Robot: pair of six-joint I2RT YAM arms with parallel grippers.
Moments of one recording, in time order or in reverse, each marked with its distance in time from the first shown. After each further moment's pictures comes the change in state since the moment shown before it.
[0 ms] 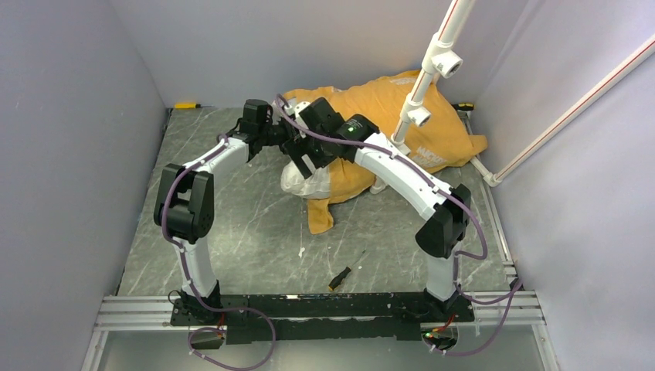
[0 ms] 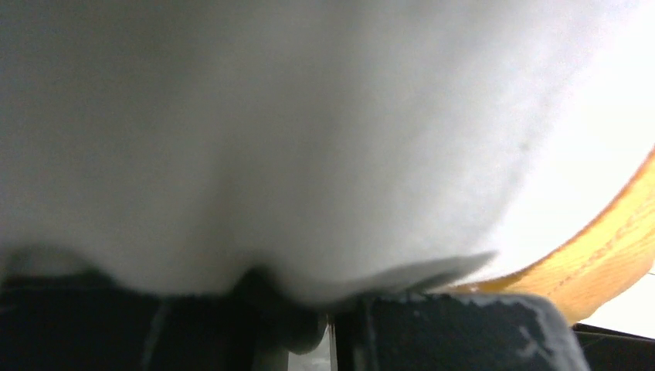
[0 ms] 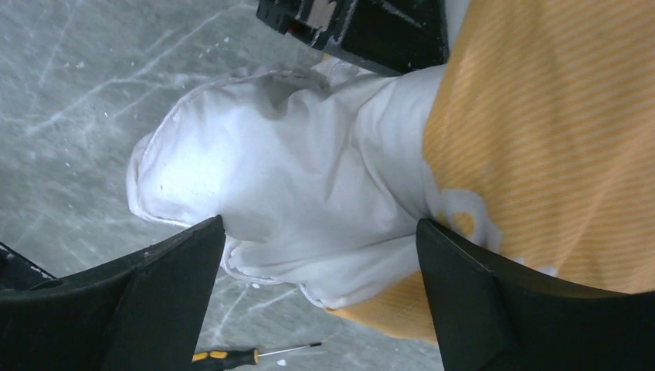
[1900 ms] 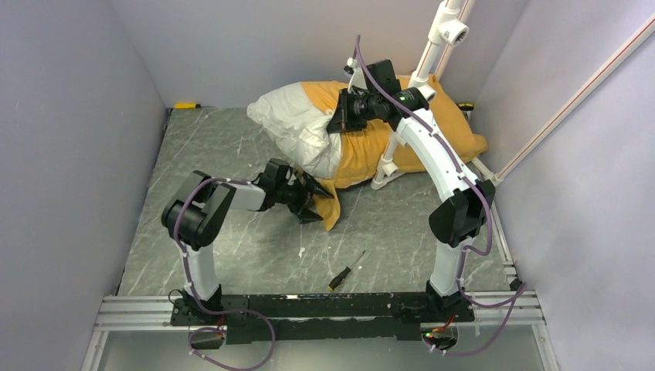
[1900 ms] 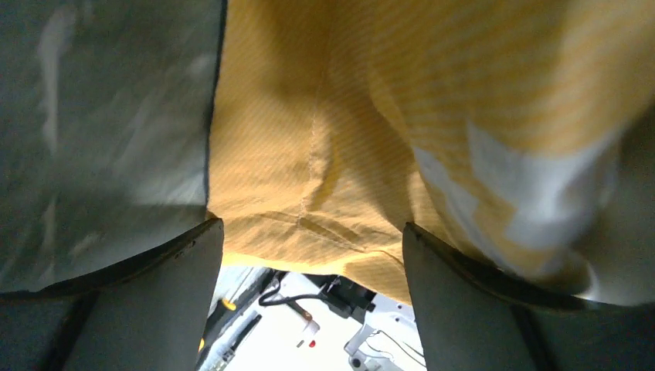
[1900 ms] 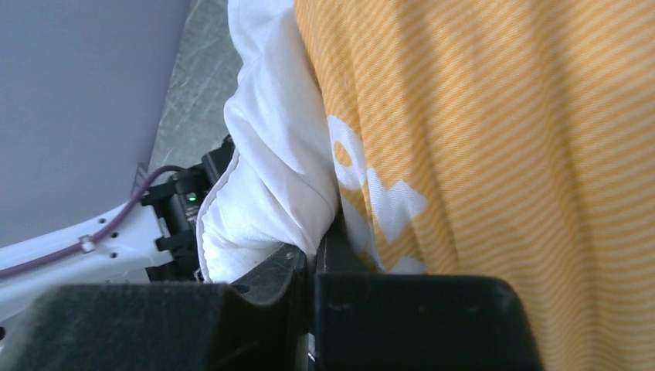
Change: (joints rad) left arm -0.164 -0.042 -0.534 0.230 -0.063 -0.405; right arm -0.353 -0.014 0.052 0.116 -0.550 0.315
